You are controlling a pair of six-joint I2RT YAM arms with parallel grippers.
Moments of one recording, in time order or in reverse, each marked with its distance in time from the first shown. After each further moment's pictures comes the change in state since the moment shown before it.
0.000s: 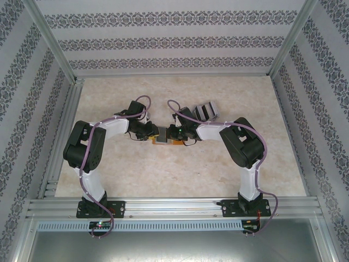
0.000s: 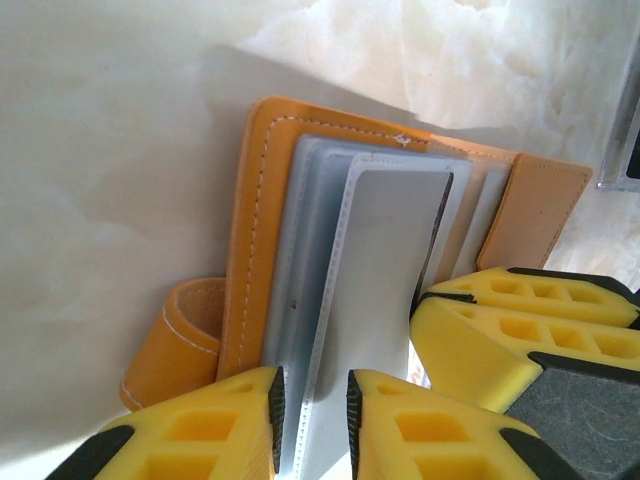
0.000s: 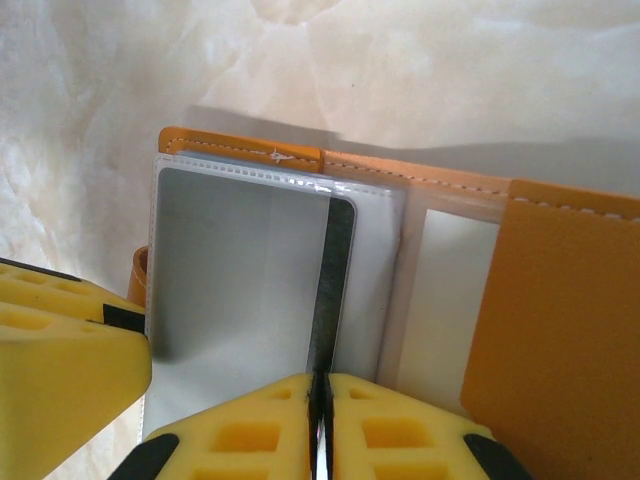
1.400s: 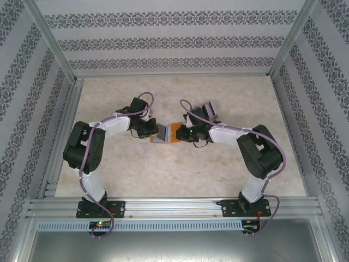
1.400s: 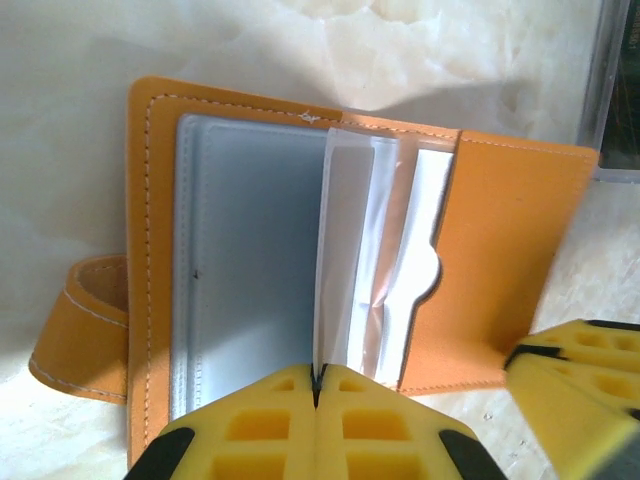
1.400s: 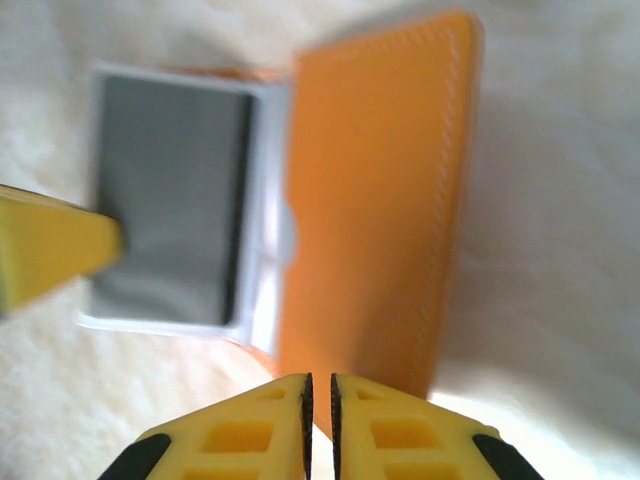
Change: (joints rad) left arm -0.022 -0.013 0.066 -0.075 -0.039 0.047; right arm -0.068 -0.216 -0.161 -0.114 0.004 -0.035
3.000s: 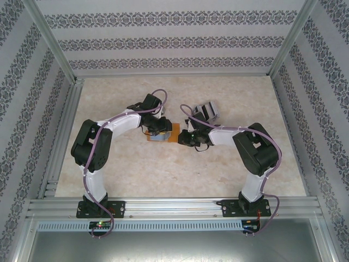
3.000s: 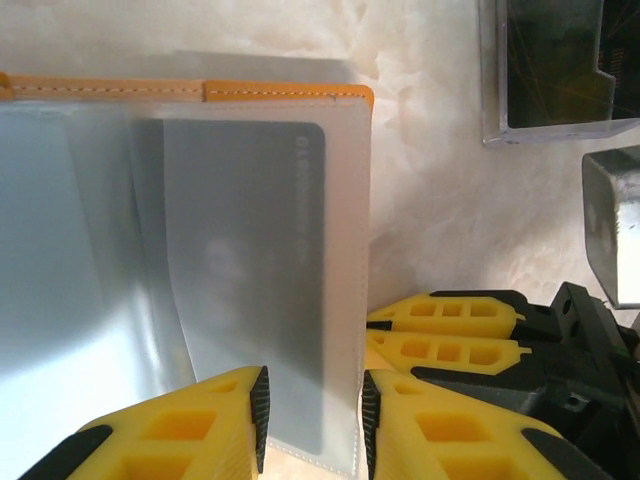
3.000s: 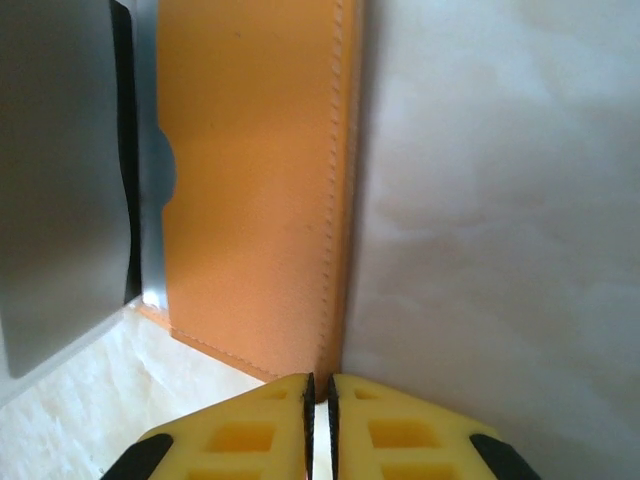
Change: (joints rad) left arm -0.117 0.065 0.162 -0.062 -0.018 0.009; right arm -0.011 0.037 -0.050 0.060 -0.010 0.000
